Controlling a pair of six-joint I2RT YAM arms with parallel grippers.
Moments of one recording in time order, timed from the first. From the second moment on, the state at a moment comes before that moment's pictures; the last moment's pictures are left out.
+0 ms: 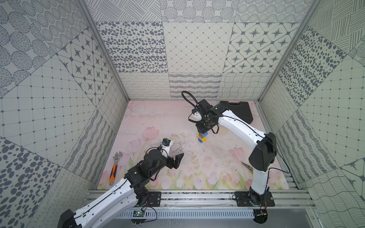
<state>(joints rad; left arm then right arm) -0.76 0.61 0.35 -0.16 -0.04 -0.26 0.68 1.95 1.89 -1.20 0.01 0.02</state>
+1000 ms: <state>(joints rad) -0.75 0.63 0.34 -0.14 -0.04 -0.25 0.63 1.96 1.81 -1.14 -0.07 -0.12</state>
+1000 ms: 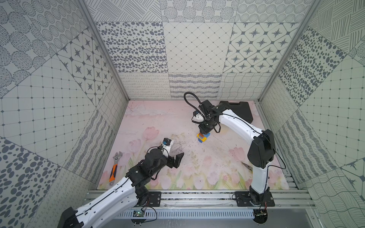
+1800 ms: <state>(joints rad) -0.75 0.65 0.34 -0.14 -0.04 -0.25 0.62 1.97 1.77 -1.10 -0.07 -0.13</state>
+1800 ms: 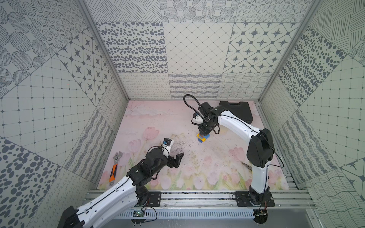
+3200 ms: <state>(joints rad) -0.73 0.65 0.34 -0.14 -0.04 -0.25 0.62 2.00 1.79 -1.09 -0.08 -0.14</state>
